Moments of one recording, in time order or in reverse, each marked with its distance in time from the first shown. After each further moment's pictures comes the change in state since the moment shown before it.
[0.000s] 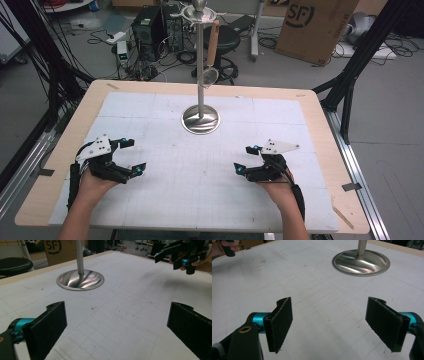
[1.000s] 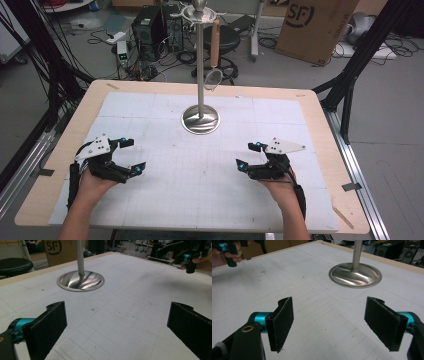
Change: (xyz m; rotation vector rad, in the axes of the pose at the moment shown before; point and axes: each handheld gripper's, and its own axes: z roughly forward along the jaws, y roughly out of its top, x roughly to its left) left arm 0.001 0.000 -0.001 -0.004 0.003 -0.008; right arm 0.001 0.005 -0.009 -0.072 -0.020 -0.015
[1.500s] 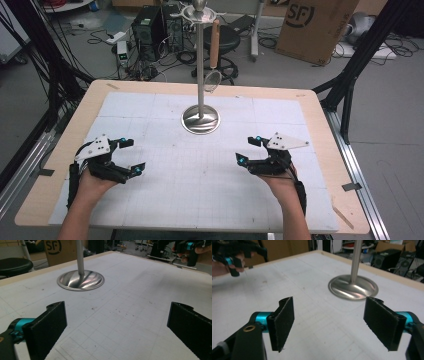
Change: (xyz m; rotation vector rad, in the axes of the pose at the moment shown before) left arm 0.000 0.000 -0.002 0.001 -0.001 0.008; right arm 0.002 0.017 -0.005 -0.041 -0.009 -0.017
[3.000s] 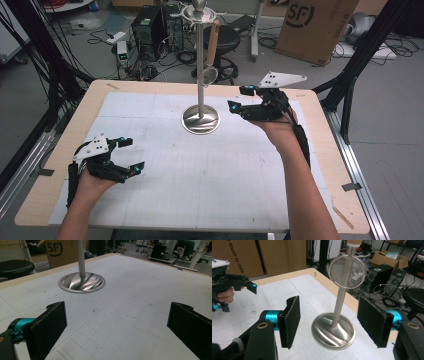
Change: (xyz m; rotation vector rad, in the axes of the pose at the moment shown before) left arm 0.000 0.002 -0.002 -0.013 0.005 0.000; right arm -0.025 0.149 0.018 0.015 -0.014 -0.116
